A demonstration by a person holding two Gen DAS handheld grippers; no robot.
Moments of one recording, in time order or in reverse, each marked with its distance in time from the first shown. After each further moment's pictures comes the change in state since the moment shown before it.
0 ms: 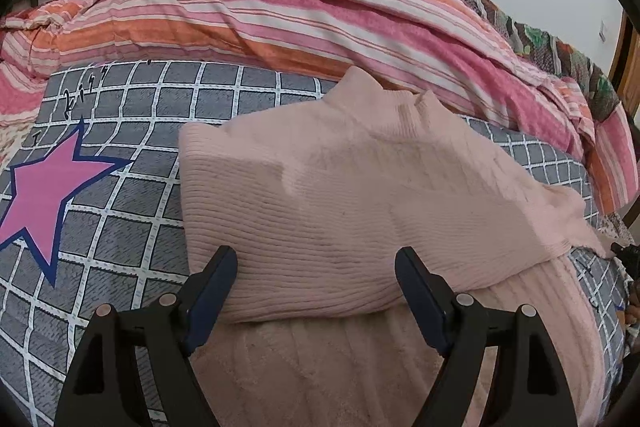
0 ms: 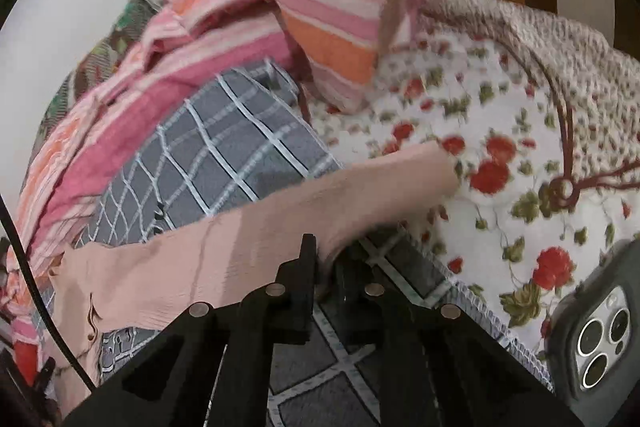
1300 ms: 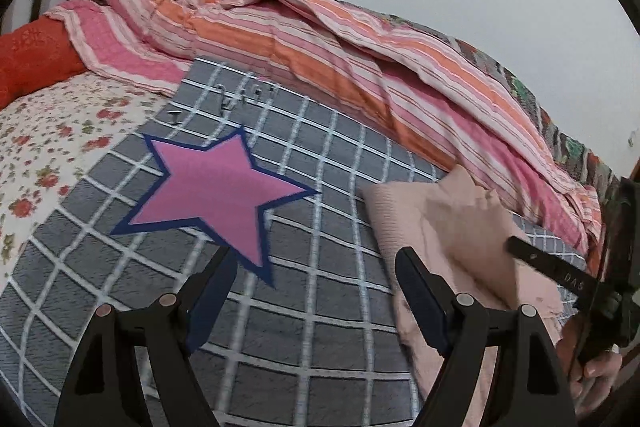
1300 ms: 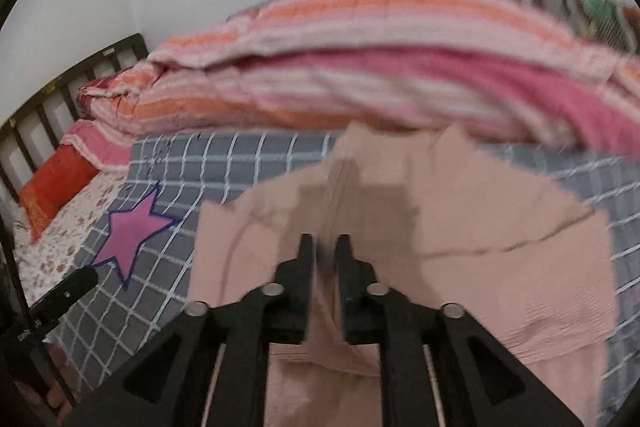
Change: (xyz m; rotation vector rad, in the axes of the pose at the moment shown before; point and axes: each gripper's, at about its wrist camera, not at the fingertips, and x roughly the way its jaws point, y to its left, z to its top) left arm -0.084 0.137 -0.009 -0.260 -0.148 0.049; right arm -0.017 0.492 -0.202 -0.605 0.169 0.450
